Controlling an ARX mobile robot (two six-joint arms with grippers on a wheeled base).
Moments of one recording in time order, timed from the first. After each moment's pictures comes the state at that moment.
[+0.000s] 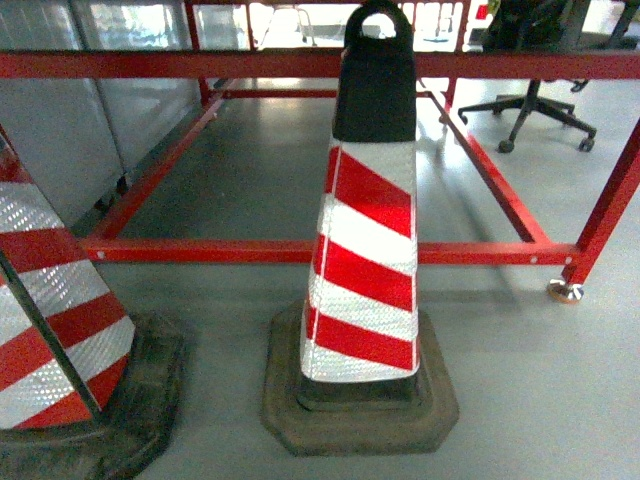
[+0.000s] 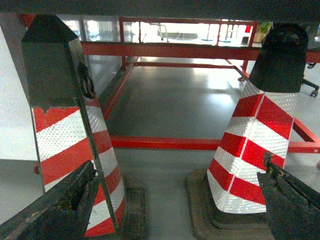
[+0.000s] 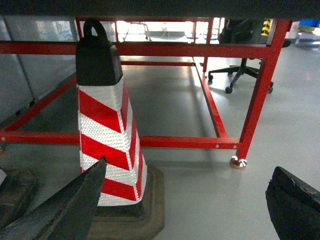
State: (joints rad) left arm 0.00 0.01 0.02 -0.01 0.00 0.00; right arm 0.00 0.00 0.01 -0.01 0.00 0.01
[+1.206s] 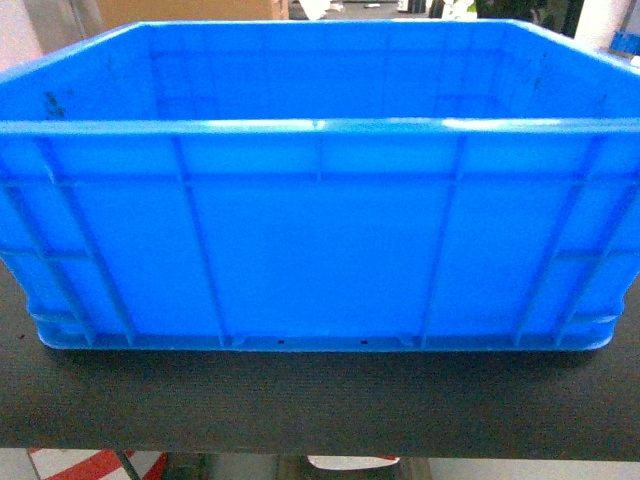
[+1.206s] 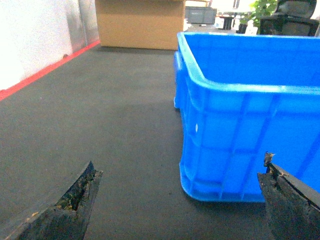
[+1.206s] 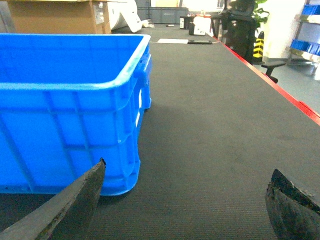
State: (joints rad) left arm 0.00 0.01 0.02 -0.01 0.00 0.00; right arm 0.00 0.00 0.01 -0.01 0.00 0.01
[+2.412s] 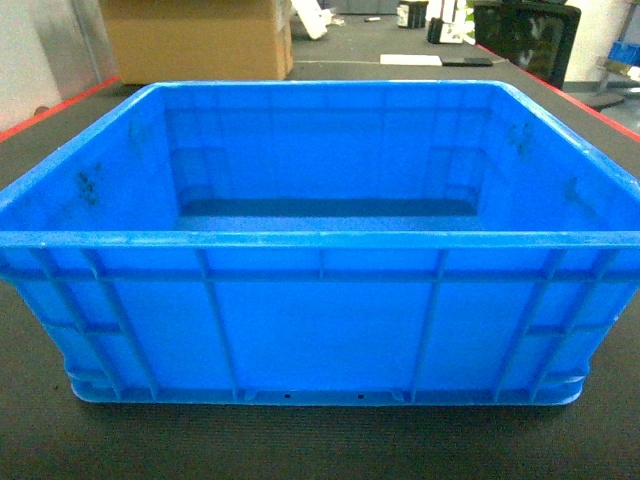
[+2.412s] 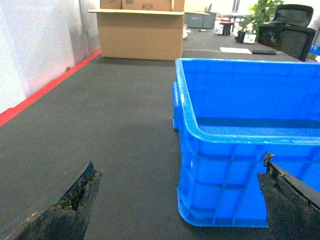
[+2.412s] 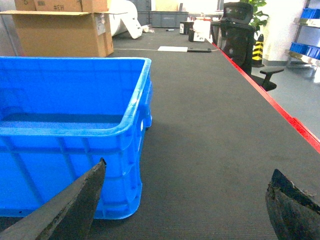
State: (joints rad) left arm 0.00 0.01 0.02 -0.01 0.00 0.00; right arm 0.00 0.00 0.01 -0.01 0.00 0.01
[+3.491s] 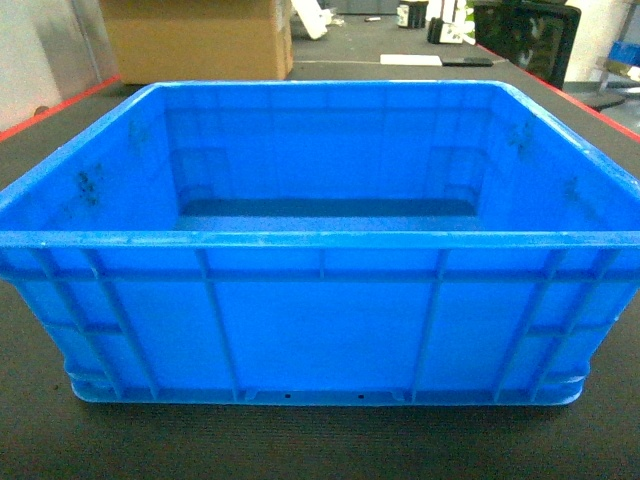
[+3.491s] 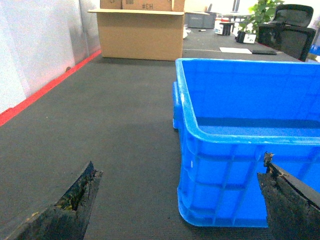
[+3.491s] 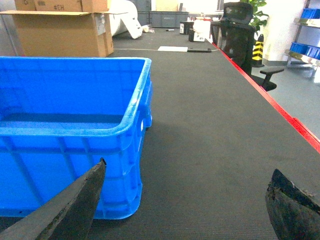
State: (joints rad) left arm 0.00 0.01 0.02 -0.01 0.00 0.00; right arm 0.00 0.00 0.01 -0.01 0.00 0.01
